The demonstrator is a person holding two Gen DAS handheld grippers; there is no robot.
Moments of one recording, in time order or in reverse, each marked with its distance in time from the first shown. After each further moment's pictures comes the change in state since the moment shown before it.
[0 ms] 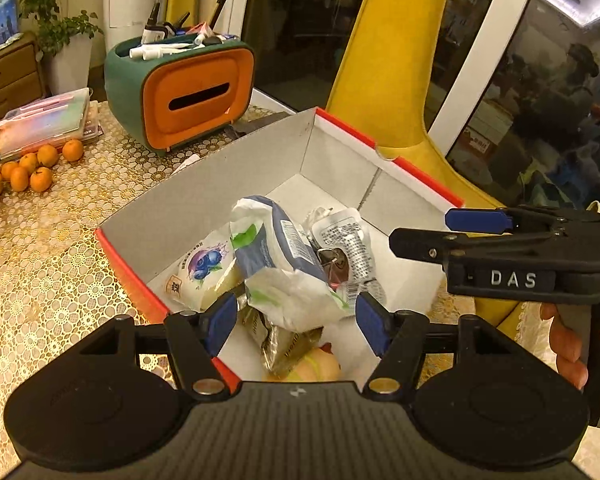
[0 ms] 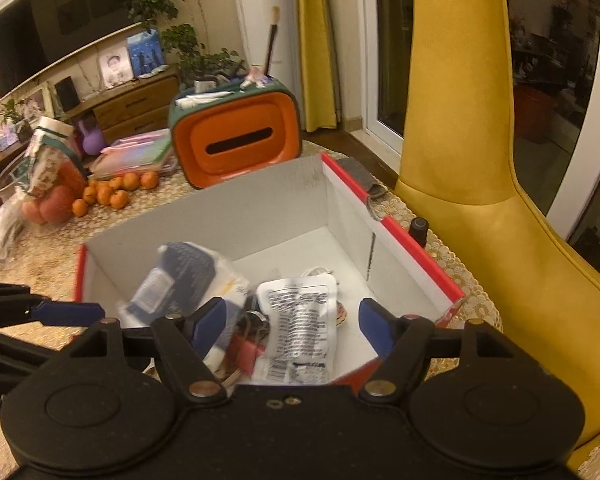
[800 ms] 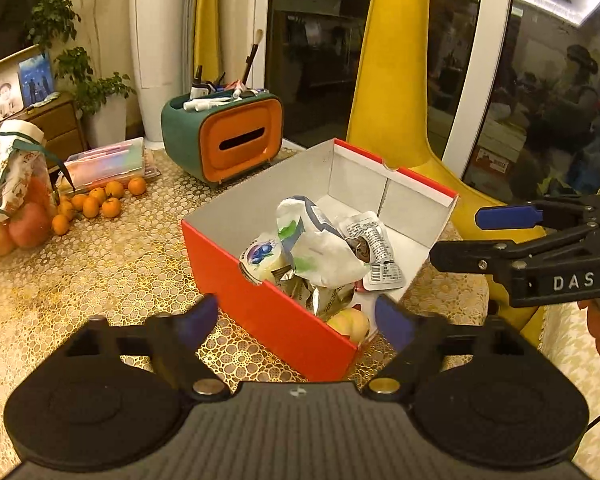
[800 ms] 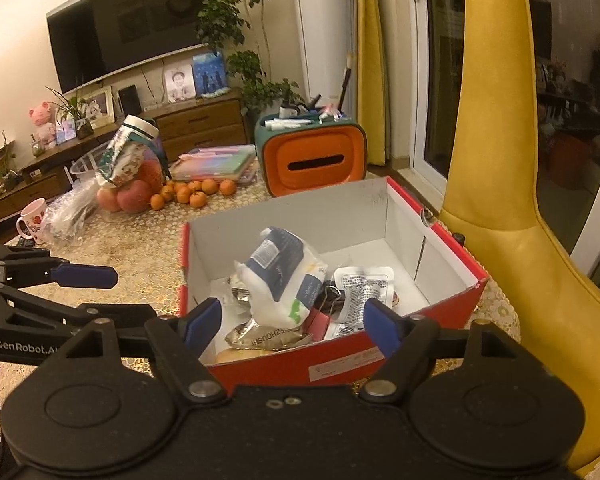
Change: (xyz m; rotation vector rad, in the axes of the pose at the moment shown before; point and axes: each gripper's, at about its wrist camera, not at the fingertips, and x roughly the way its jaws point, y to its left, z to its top) left arm -0.084 -0.004 -0.067 0.074 -0.175 0.120; right arm -0.073 0.042 -0.042 -0.103 -0.119 0.111
